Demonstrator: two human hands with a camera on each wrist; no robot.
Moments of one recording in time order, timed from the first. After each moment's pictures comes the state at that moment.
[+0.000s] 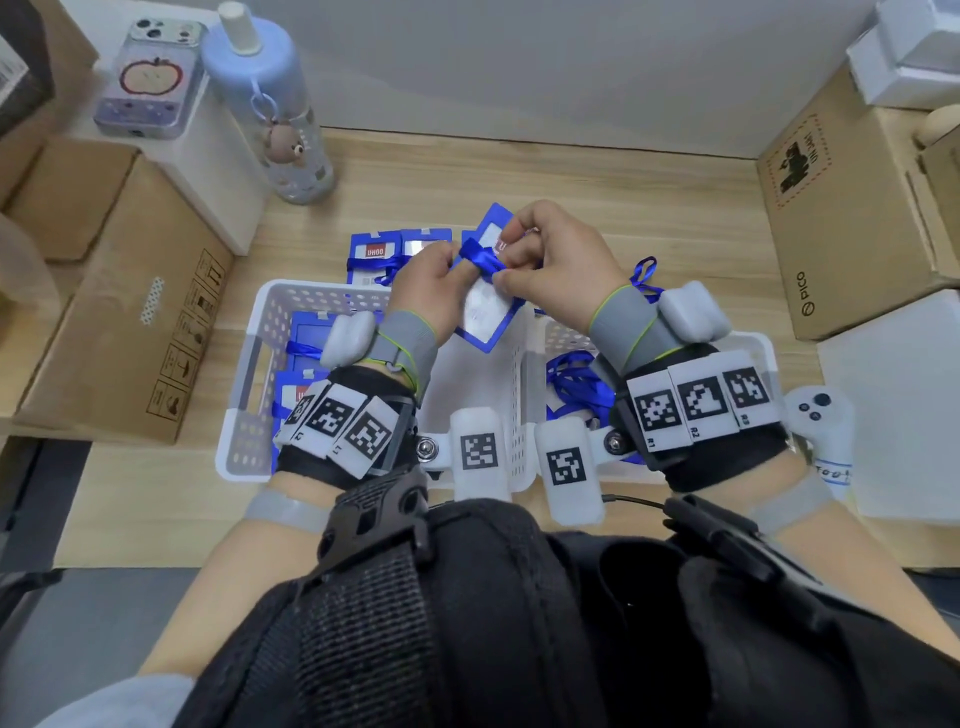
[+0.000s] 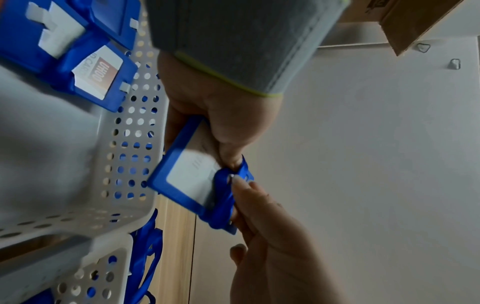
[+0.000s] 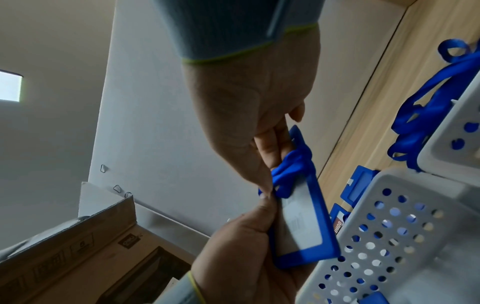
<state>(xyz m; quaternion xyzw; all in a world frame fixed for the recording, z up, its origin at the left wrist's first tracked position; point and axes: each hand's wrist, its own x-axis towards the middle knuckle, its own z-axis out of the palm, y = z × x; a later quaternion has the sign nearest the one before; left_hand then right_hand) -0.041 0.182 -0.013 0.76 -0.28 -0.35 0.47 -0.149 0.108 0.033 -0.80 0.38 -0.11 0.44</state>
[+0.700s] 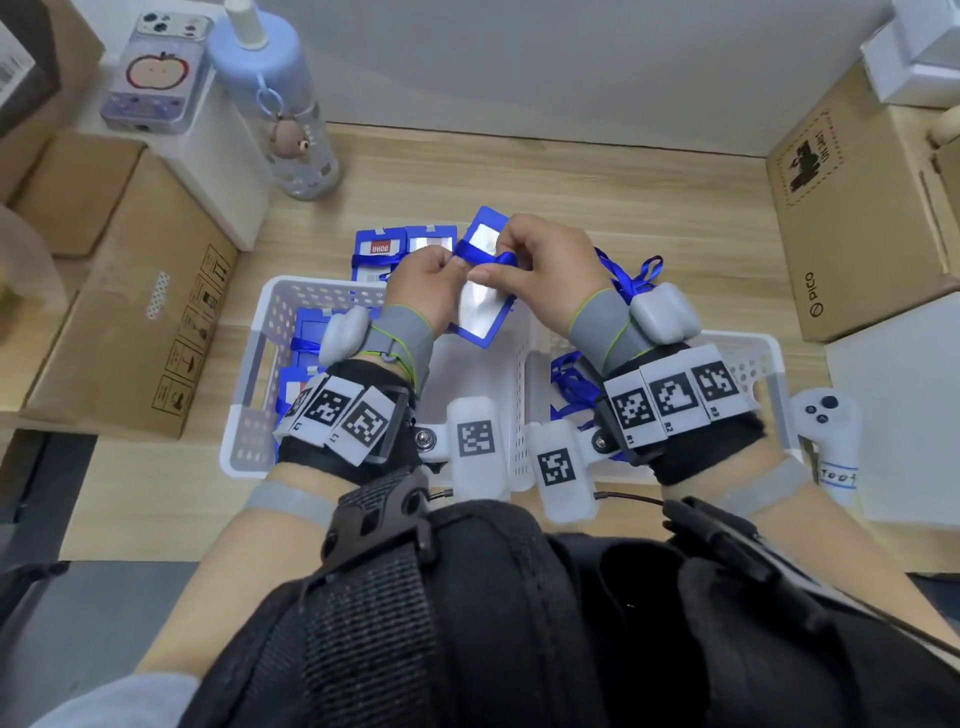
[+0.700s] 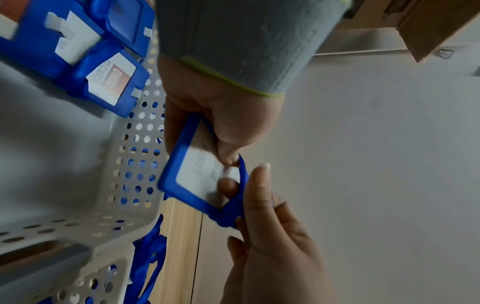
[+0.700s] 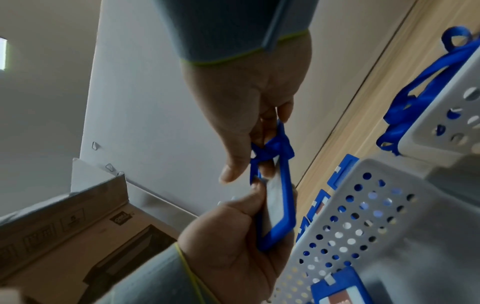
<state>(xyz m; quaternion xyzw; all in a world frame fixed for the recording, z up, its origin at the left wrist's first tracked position) -0.033 0.182 -0.017 0.78 -0.23 -0.36 0.46 -0.140 0.111 0.018 -0.83 0.36 -0.12 0.40</state>
